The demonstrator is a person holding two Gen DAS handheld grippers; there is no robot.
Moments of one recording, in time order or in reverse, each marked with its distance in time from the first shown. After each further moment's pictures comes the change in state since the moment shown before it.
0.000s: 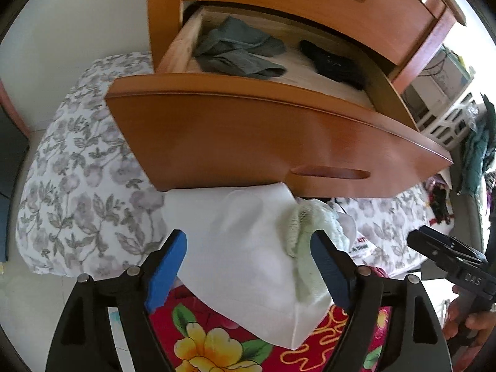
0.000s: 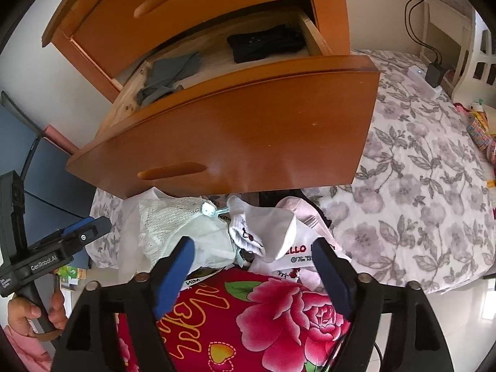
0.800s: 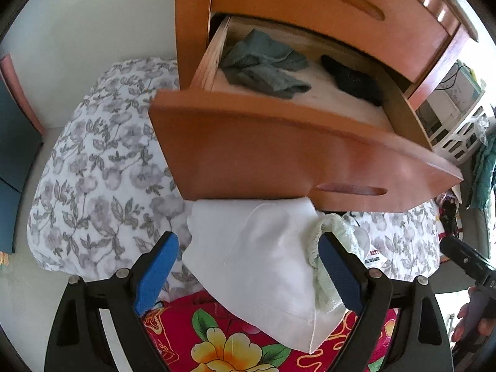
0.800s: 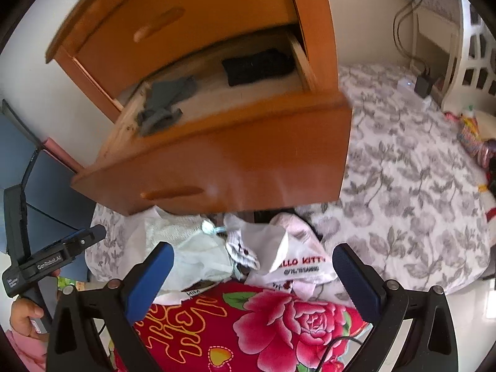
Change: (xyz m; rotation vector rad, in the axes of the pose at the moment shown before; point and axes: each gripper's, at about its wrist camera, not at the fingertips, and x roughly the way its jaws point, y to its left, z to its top) left arm -0.015 0.014 0.005 -0.033 -0.051 0.049; right arm -0.027 -0.001 0.007 0.008 -0.096 -0.016
